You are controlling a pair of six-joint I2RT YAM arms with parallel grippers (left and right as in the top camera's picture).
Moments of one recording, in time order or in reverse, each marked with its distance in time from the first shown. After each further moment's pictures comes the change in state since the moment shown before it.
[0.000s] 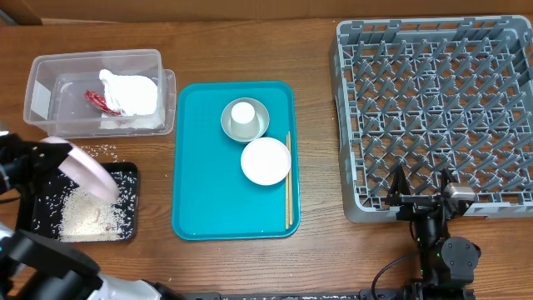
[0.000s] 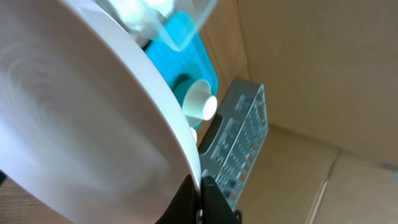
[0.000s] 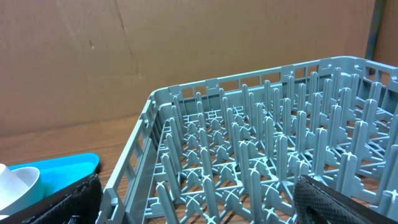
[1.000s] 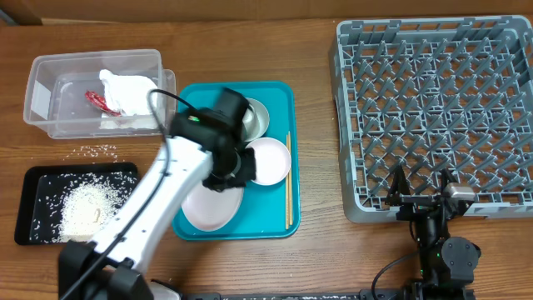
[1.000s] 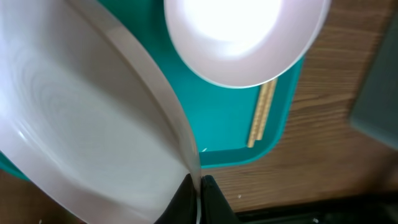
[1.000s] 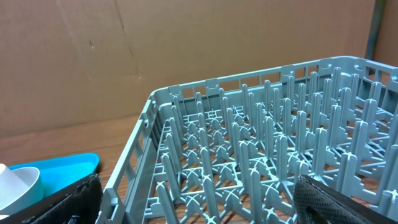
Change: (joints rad) left arm -1.376 -0.192 -0.384 0.462 -0.774 -0.653; right arm 0.000 0.000 0.000 -0.001 0.000 0.000
